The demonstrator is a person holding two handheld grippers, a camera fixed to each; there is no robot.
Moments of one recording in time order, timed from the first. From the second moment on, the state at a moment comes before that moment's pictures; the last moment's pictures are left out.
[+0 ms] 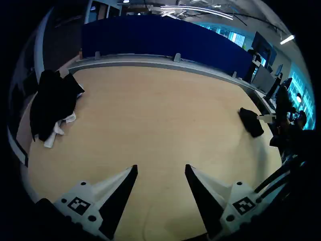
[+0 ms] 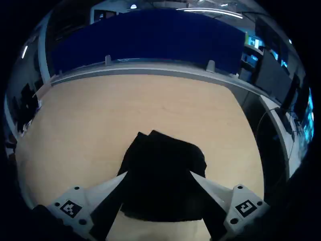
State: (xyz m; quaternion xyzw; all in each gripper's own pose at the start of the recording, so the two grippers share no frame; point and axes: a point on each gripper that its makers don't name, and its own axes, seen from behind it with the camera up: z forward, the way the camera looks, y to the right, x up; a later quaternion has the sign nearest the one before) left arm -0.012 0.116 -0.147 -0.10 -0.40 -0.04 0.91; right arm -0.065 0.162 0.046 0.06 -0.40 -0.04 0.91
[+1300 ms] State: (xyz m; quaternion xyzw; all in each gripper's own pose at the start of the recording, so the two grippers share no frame) left arm -0.013 0.115 -0.141 -0.09 -0.40 -0.04 0.91; right arm -0.086 0.172 0.020 0.05 -0.41 -0.07 0.91
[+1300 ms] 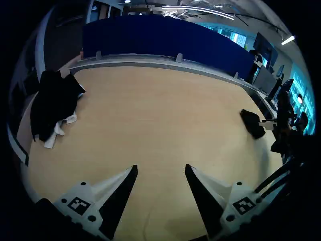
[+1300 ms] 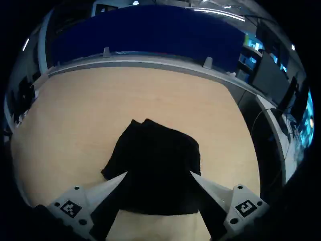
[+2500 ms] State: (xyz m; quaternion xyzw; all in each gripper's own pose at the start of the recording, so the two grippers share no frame) left arm -0.010 0.113 -0.136 -0.10 -0.39 -0.05 0.91; right arm -0.051 0.153 0.024 0.04 -0.37 -0.07 0.93
